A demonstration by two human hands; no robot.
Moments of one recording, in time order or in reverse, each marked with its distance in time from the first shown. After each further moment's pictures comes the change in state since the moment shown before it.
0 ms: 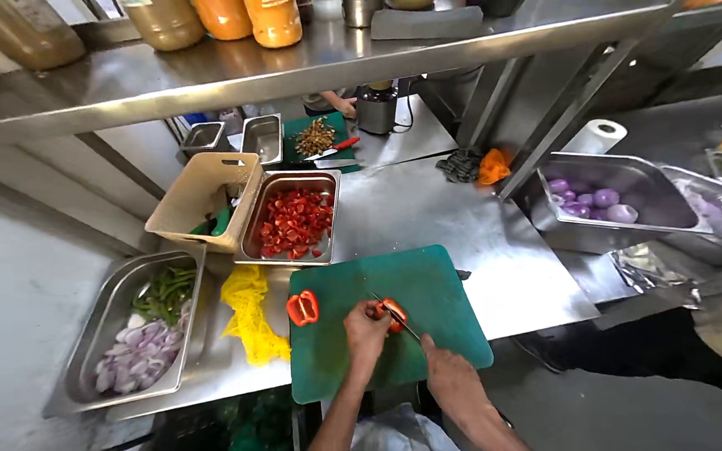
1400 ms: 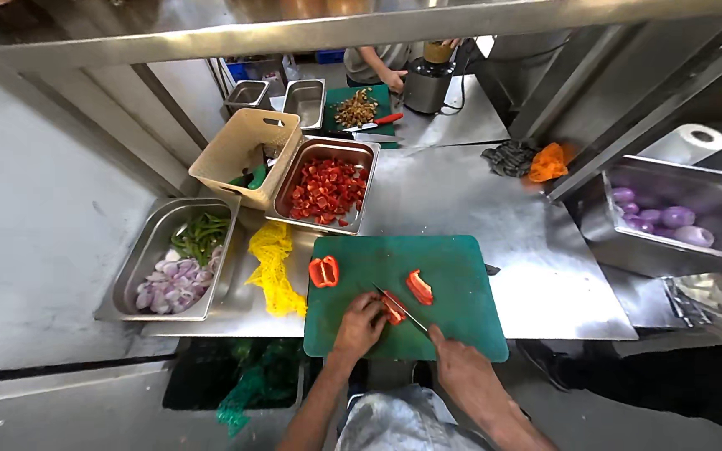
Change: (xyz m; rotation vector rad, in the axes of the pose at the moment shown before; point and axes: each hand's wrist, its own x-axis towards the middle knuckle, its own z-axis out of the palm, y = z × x) left_hand -0.008 -0.095 -0.037 0.406 0.040 0.720; right_hand -0.021 0.000 -0.011 -0.171 -0.053 -0.172
